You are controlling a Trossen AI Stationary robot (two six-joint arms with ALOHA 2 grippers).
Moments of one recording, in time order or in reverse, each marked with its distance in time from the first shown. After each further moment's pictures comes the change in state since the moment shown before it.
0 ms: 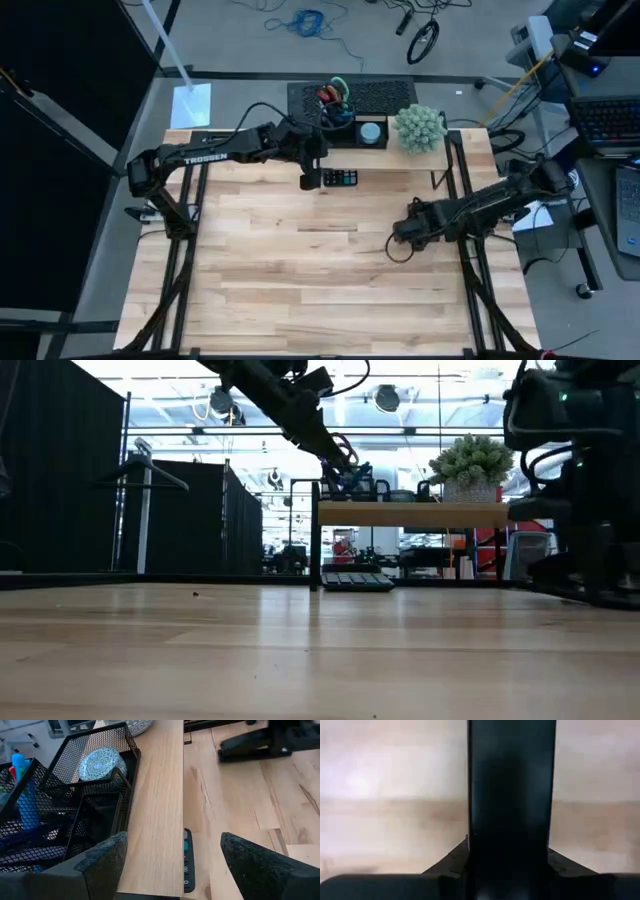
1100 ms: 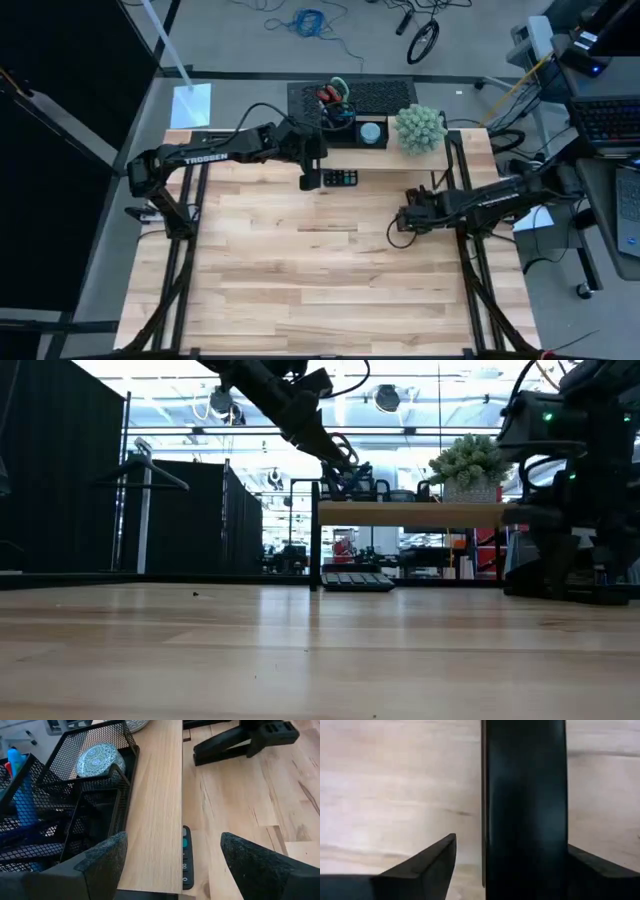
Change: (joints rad) left arm 0.000 0.000 0.000 -0.011 0.000 -0.001; right arm -0.089 -0.106 -0.069 0.065 0.075 -0.212
